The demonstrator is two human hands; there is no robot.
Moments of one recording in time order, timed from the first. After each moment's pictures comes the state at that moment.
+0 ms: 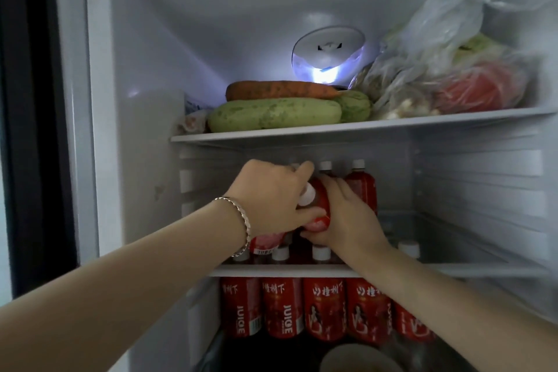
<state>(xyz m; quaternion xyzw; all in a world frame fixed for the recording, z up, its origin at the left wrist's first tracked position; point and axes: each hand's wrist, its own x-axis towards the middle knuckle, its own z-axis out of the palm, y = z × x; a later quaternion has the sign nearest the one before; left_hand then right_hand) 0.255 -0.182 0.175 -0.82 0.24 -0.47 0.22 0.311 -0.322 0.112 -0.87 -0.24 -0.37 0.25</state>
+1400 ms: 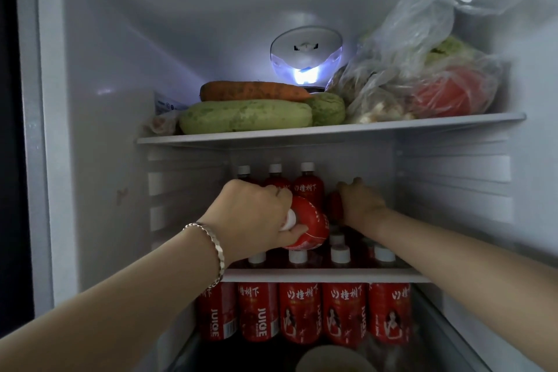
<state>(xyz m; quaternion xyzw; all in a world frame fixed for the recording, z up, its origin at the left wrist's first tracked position) 0.263 -0.199 0.157 -0.81 0.23 -0.48 0.26 0.379 -0.380 0.140 -0.97 -0.07 -0.24 0.03</state>
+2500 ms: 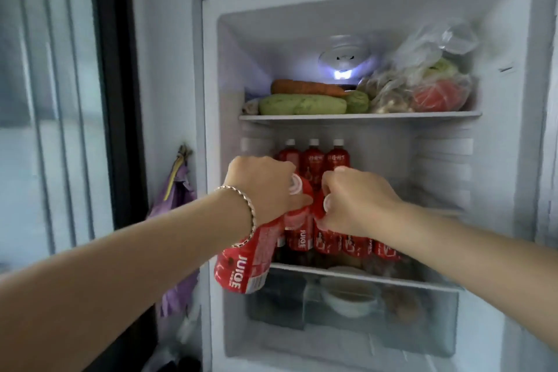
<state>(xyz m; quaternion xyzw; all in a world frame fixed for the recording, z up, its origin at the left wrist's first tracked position) 0.069 -0.186 0.158 -0.93 0.04 -0.32 0.18 0.102 -0.326 0.143 -0.93 -0.24 -0.28 0.02</state>
